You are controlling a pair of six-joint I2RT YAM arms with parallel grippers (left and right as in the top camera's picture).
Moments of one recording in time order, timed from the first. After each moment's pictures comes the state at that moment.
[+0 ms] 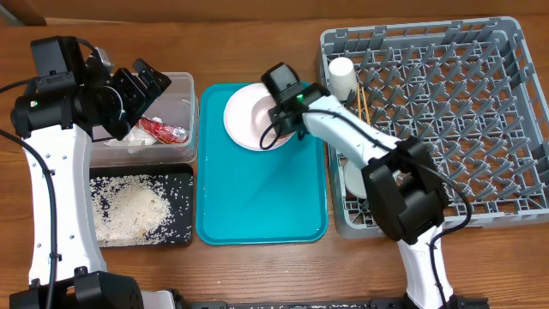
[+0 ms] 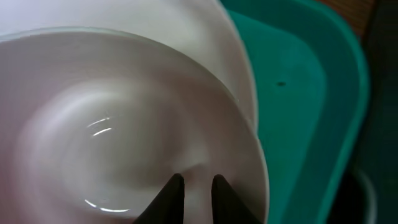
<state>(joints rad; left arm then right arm) 0.24 1.57 1.58 -1.02 0.45 -0.55 0.57 2.23 1.74 -0.71 0.16 0.20</state>
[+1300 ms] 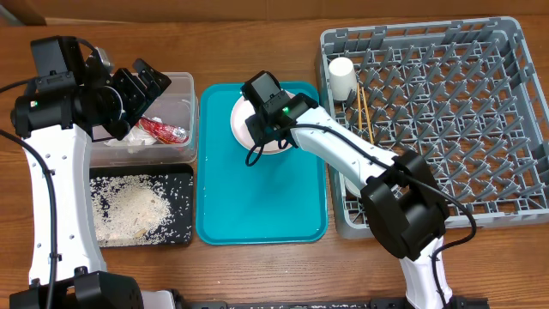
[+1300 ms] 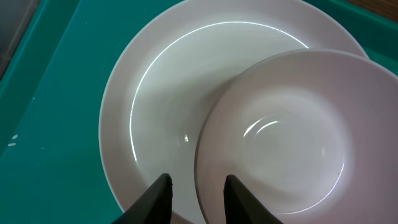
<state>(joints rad) 0.24 1.57 1.58 -1.02 0.45 -0.55 0.68 2.16 1.71 -0.66 0.05 0.20</state>
